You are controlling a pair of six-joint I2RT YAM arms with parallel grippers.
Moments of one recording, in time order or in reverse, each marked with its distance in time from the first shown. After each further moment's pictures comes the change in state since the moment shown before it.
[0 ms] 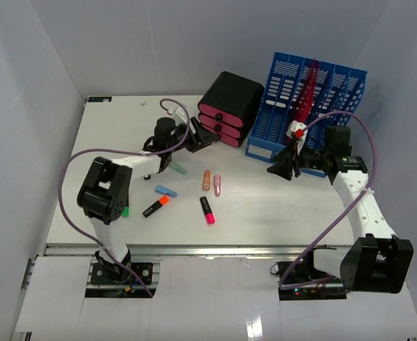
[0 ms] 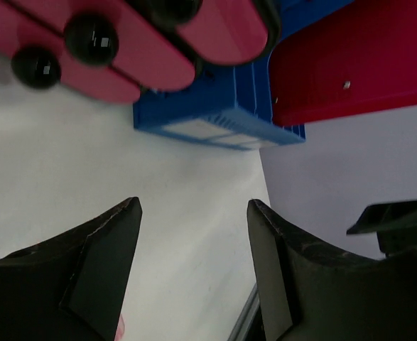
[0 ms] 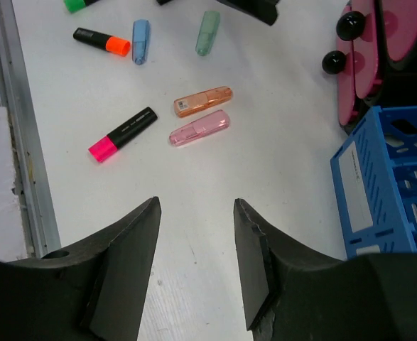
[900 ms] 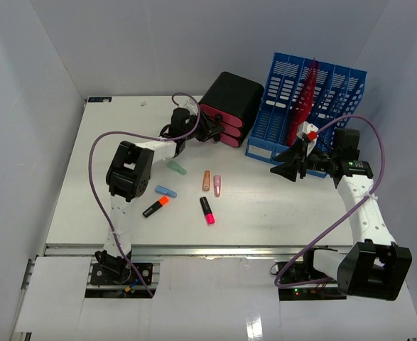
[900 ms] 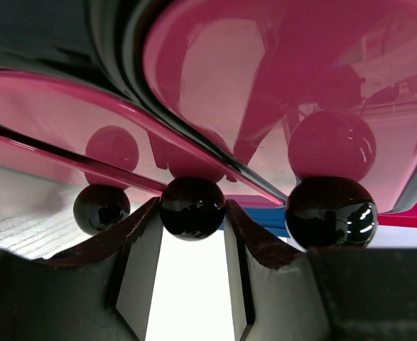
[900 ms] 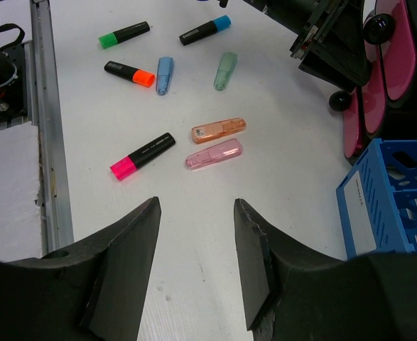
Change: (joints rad) left arm 0.002 0.438 0.467 -0.083 -0.071 -0.053; right arm -0.098 -0.043 -0.034 0.027 -0.187 -0.001
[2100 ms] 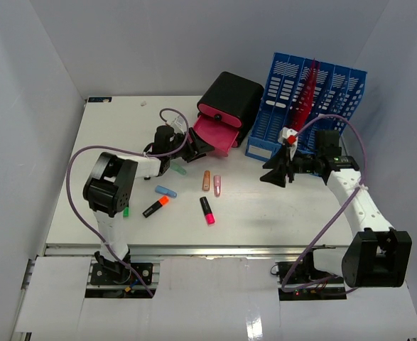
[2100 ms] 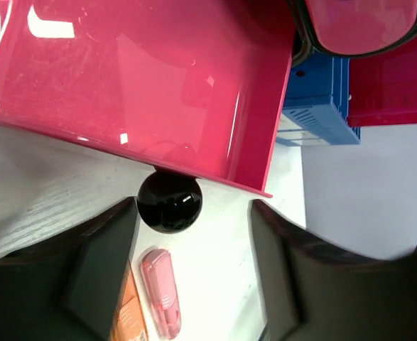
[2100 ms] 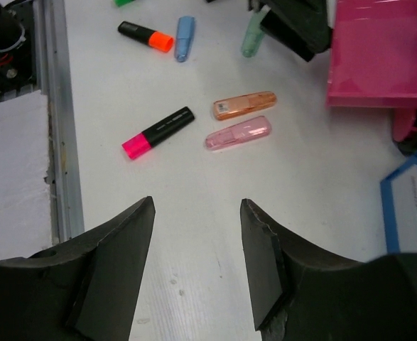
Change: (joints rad) left arm 0.038 -0.297 -0.466 0.096 0.087 0.083; right arm 0.108 0.076 0.000 -0.066 0.095 -0.066
